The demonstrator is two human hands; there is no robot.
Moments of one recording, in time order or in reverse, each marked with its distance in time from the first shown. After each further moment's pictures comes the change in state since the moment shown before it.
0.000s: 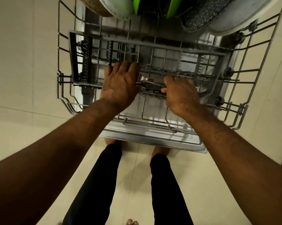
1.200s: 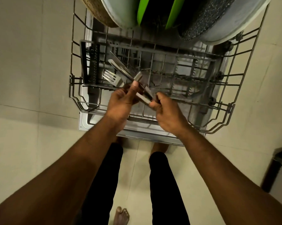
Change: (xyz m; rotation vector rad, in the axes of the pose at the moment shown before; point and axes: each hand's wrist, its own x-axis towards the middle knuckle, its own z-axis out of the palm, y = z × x) left_hand -0.061 0.024 -0.027 -1.640 -0.081 -0.499; right_hand -0.056 -0.038 -0.009 0.671 -0.063 0.053
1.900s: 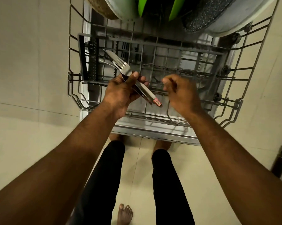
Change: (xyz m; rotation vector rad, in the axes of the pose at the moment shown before) left_hand 0.036 0.001 -0.013 -0.283 0.003 -0.131; right_hand 0.028 0.014 -0.019 0.027 0.227 -0.032
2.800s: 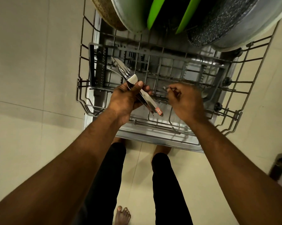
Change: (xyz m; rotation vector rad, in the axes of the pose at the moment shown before) left_hand -0.005 0.011 -0.001 0.030 0.004 -0.014; right_hand 0.012 0.003 -0.002 -0.155 0.066 -0.100
